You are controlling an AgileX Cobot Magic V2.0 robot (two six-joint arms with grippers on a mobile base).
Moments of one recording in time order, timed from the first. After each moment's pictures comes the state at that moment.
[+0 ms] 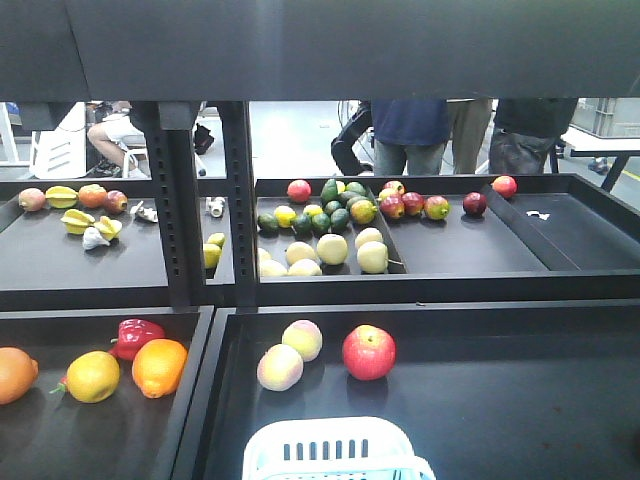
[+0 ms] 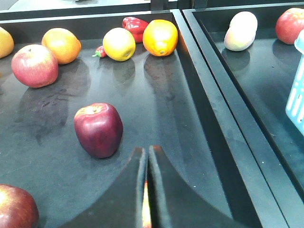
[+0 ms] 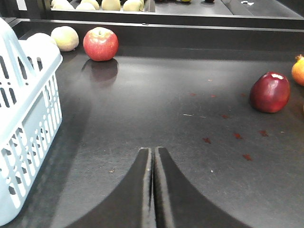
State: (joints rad) left arm 0.05 0.13 0.02 -0.03 0.27 0.05; right arm 0.01 -0.01 0.03 0.03 0.37 -0.09
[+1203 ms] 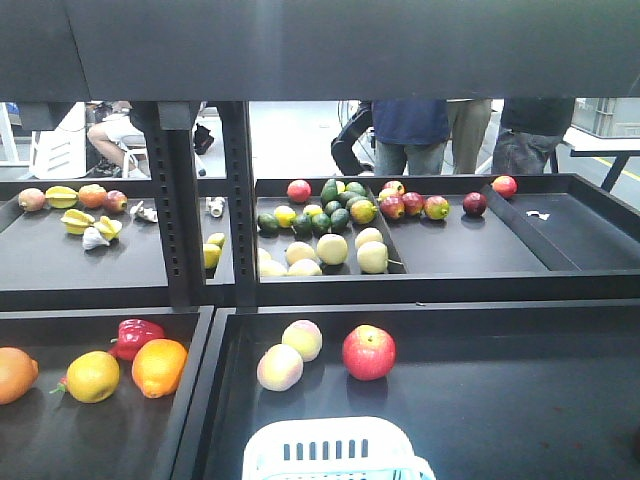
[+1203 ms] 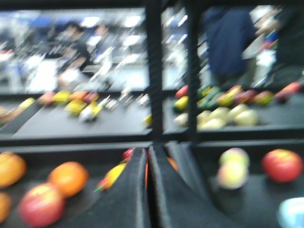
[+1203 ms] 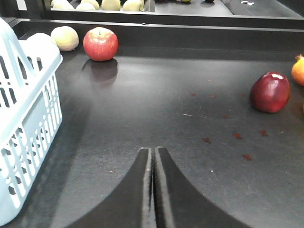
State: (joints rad) left arm 0.05 0.43 -0.39 0.52 0.04 -0.53; right arm 0.01 -0.01 0.03 0.03 0.37 -0.09
